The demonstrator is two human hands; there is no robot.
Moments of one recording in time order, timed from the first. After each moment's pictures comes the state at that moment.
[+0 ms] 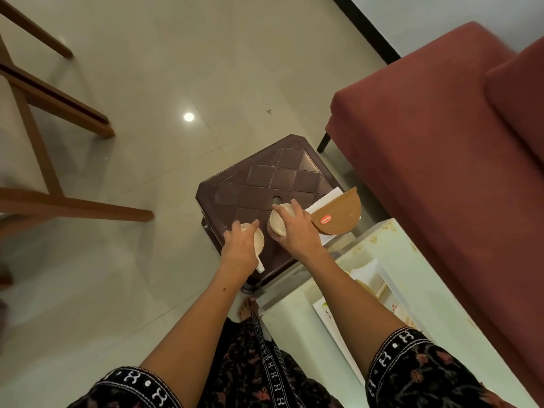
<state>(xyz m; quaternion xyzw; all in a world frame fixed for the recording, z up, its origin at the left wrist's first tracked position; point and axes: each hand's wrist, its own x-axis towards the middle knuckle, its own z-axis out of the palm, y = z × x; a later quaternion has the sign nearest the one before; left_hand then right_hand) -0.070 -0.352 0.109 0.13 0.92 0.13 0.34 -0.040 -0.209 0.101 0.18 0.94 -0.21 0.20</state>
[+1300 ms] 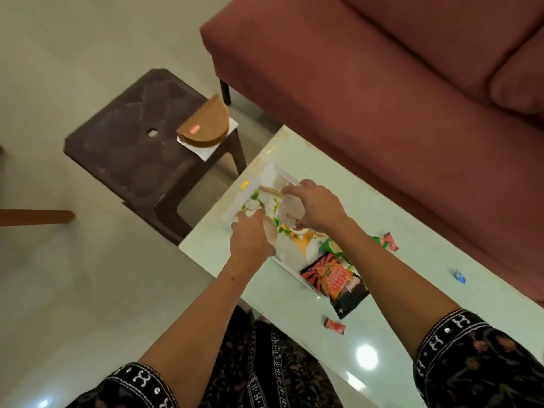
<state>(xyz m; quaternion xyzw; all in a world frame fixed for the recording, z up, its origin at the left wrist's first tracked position) 0.242 -0.228 0.126 0.25 0.89 0.12 0.36 0.307 -0.077 0.143 0.26 0.93 -0.18 0.20</state>
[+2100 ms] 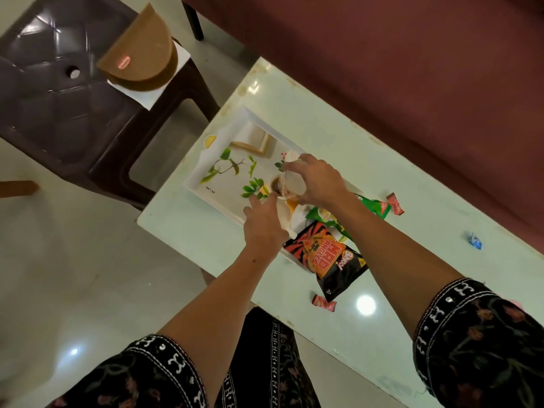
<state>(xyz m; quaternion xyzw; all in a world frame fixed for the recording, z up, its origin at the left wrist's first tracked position) 0.321 -0.168 0.021 0.25 0.89 0.11 0.37 0.359 -0.018 0.015 0.25 0.92 -0.17 0.23</state>
